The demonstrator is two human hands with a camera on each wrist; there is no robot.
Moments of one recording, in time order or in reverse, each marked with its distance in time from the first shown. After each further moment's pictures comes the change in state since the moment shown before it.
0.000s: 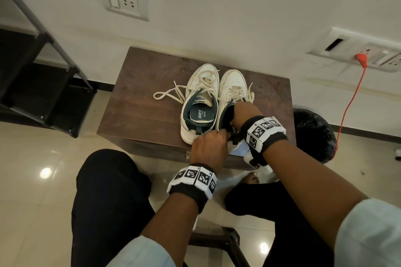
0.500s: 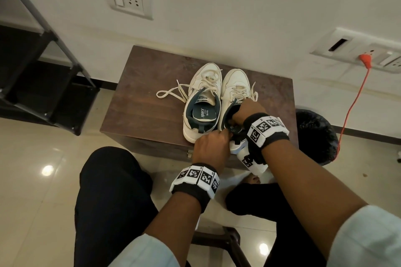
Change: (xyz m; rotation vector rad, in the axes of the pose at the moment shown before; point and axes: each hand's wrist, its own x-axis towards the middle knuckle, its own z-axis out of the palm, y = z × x) left_hand -0.004 -0.001 -0.002 -0.075 0.009 0.014; right_hand 0.006 -0.001 -0.001 0.204 0.019 0.201
